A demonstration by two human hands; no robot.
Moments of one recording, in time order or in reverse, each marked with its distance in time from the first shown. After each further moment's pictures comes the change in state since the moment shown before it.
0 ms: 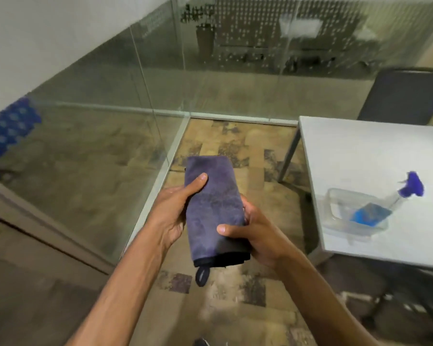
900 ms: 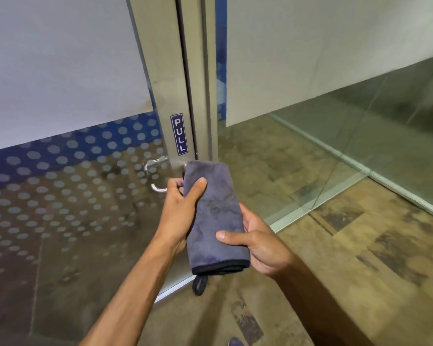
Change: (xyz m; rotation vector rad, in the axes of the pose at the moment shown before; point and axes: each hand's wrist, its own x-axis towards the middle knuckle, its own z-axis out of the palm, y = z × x) left_hand -0.076 0.096 -0.283 -0.127 0.911 0.608; right_hand 0.211 0.068 0.288 0.100 -0.816 0.377
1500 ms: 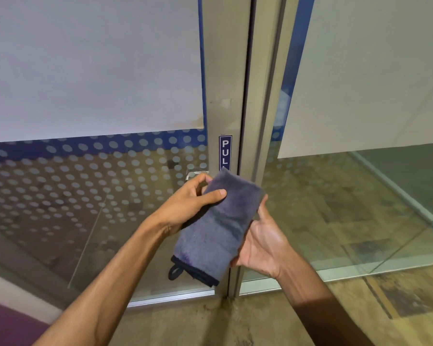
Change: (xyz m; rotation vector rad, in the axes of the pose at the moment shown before) left_hand 0.063 0.042 -0.028 0.350 -0.155 -0.036; right_hand 0.115 -0.041 -0.030 0.229 -0.237 0.547
